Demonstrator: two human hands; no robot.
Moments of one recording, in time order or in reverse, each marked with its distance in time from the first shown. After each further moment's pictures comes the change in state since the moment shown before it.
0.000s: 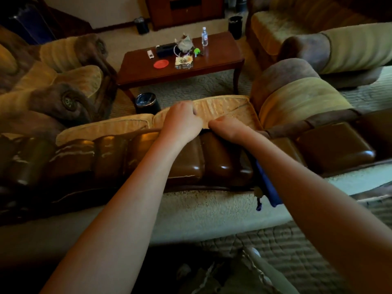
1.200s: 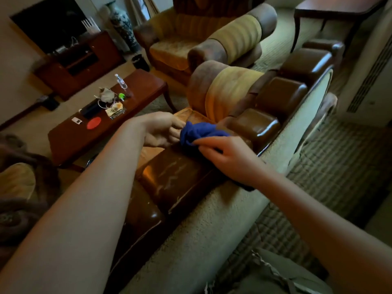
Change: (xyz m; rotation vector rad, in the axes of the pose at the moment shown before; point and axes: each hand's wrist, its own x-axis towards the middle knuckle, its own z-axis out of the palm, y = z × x) left_hand 0.047 -0.011 -0.049 -0.138 -1.011 -0.005; right_hand -0.114 -0.050 0.079 0.300 0.737 -0.109
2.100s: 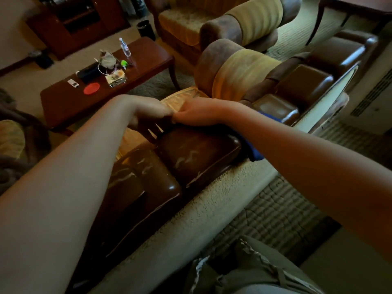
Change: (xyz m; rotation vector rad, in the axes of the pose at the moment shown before) left_hand -0.015 -0.050 -0.042 0.241 0.017 -0.128; right_hand 0.103 -0.047 0.046 -0.462 -0.667 0.128
